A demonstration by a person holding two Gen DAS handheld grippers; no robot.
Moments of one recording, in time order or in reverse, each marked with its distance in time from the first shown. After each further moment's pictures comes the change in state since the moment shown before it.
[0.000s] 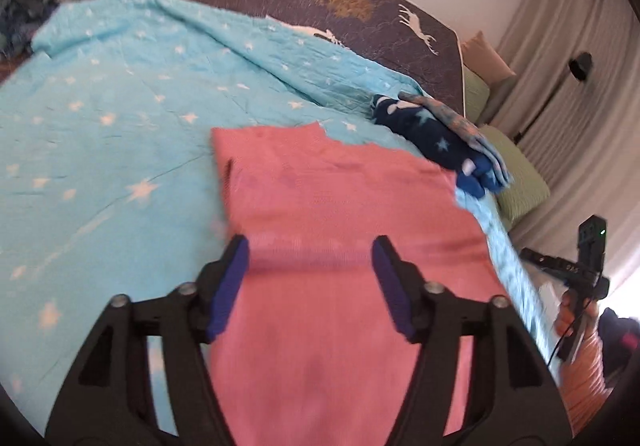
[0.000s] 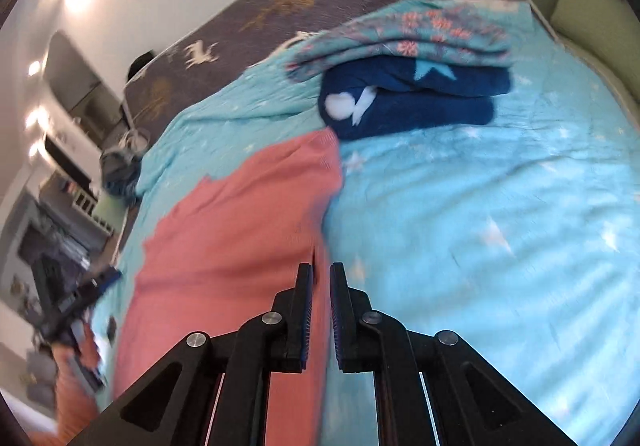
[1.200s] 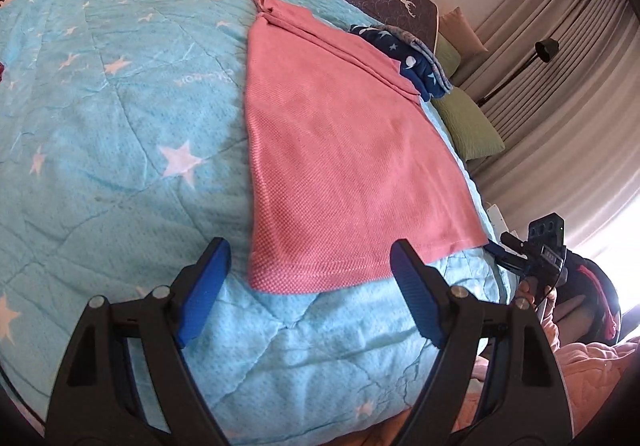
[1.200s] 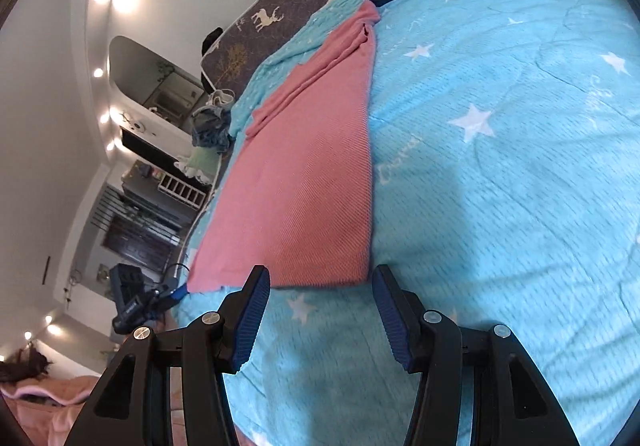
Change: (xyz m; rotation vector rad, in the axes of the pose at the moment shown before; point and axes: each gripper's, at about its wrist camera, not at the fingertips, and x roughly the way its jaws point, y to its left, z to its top) left arm -0.143 0.002 -0.220 -0.142 0.130 -0.124; right arm -0.120 -0.017 -0.219 0.112 0.132 0.367
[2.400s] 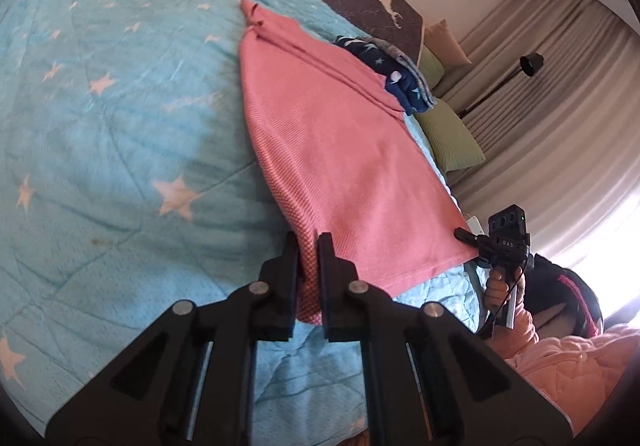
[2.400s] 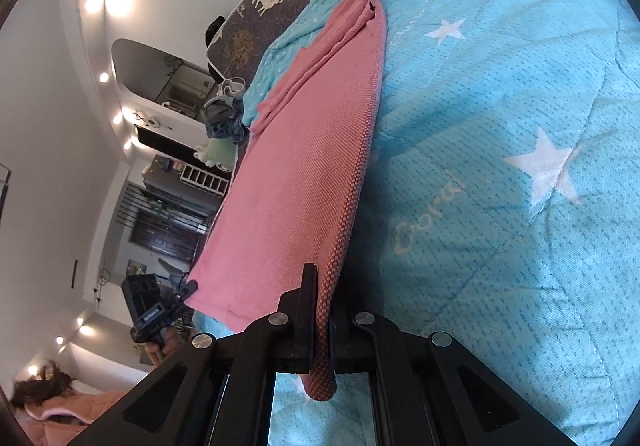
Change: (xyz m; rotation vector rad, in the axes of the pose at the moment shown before) left arm -0.001 0.013 0.019 -0.036 -0.005 -0.084; right arm 0.045 -0.018 0.035 0.066 0.091 0.103
